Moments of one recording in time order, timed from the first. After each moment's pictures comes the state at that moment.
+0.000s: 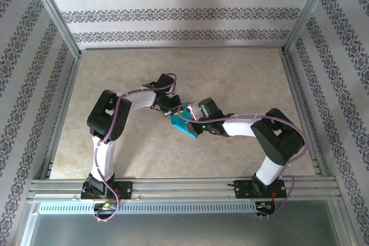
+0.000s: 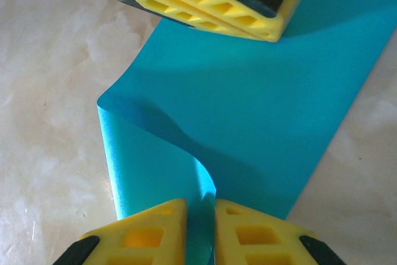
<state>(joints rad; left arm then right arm) -0.47 2.06 1.33 -0.40 0.45 -0.85 0.64 1.70 0.72 0.11 -0.31 0.11</state>
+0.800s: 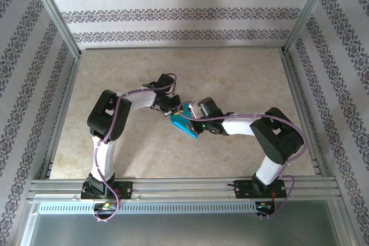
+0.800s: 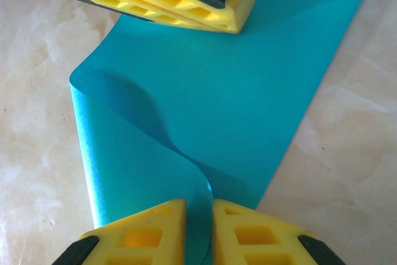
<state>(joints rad) -0.47 2.07 1.34 -0.40 0.45 -0.85 0.63 1.71 0.74 0.07 -0.25 0.13</state>
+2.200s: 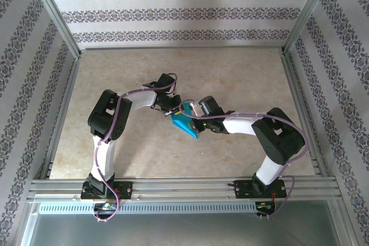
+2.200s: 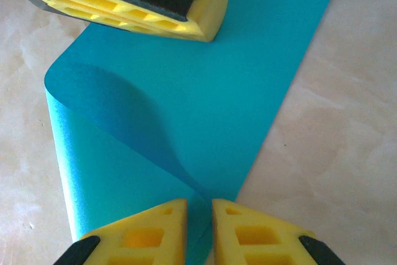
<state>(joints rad) -0.47 2.08 1.35 -0.40 0.47 -0.84 0.62 1.70 0.76 0.03 -0.22 0.13</state>
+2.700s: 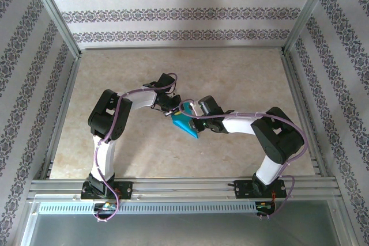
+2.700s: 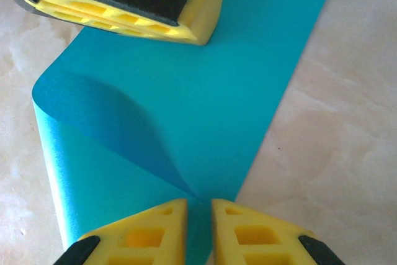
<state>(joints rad) -0.47 2.08 1.35 -0.40 0.47 -0.84 0.62 1.71 0.77 0.02 -0.21 0.13</state>
